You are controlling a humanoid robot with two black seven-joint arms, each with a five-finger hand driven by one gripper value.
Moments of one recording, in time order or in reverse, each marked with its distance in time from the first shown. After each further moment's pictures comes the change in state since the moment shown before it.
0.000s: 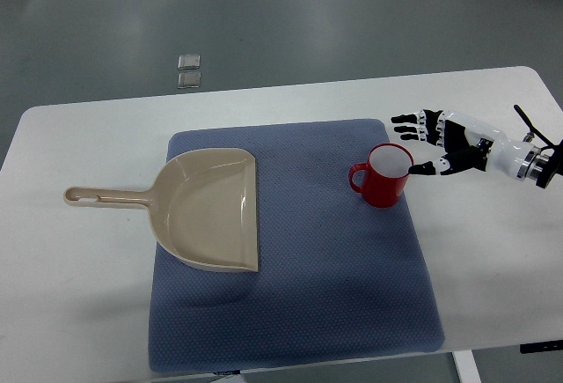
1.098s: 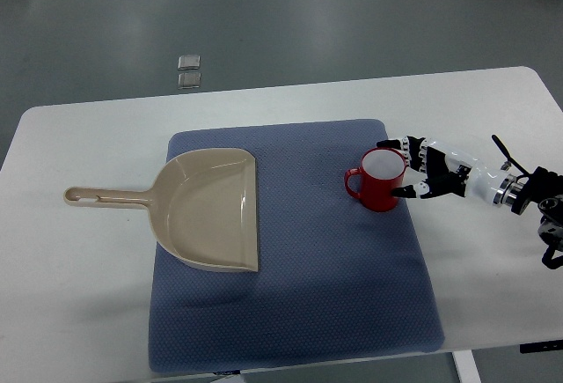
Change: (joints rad) left arm 0.000 0.000 -0.001 0.000 0.000 0.000 0.000; right arm -0.052 0.107 -0.010 -0.063 0.000 -0.044 0.001
